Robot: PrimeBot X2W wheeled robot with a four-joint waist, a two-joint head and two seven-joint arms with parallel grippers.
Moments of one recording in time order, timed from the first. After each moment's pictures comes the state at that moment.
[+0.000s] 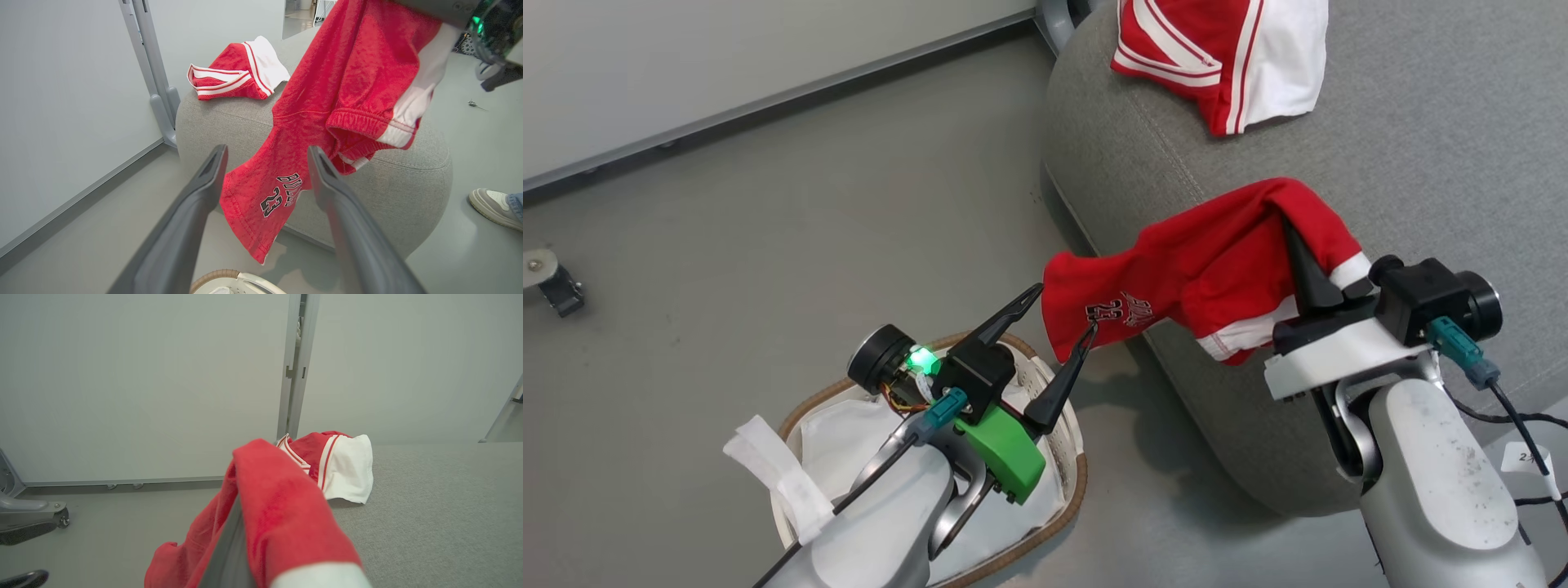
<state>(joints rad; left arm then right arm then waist) -0.52 0.15 -0.78 0.46 -0.34 -0.12 -0.26 -0.39 -0.07 0.13 0.20 0.13 0.13 -0.26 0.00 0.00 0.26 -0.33</state>
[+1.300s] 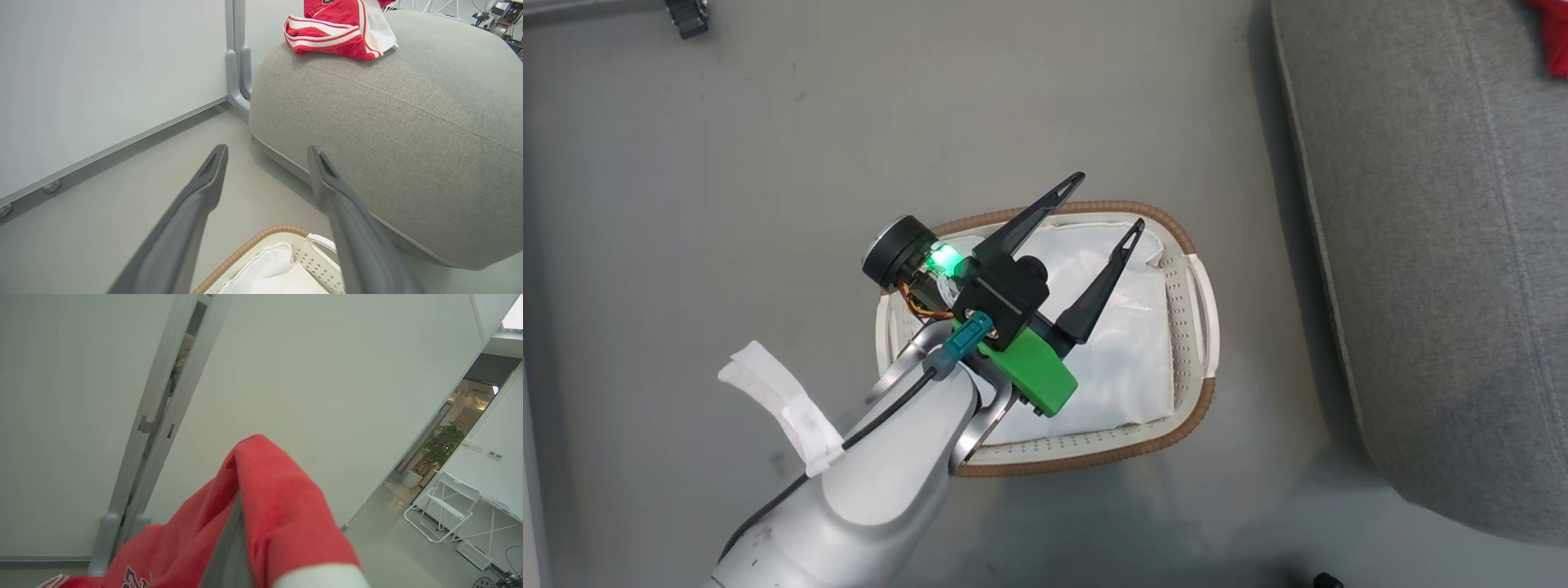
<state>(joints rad) -0.69 0.11 -0.77 0.40 -0.29 -0.13 -0.26 -1.29 -0.64 -0.21 0.74 -0.08 0.13 -0.26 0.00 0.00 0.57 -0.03</state>
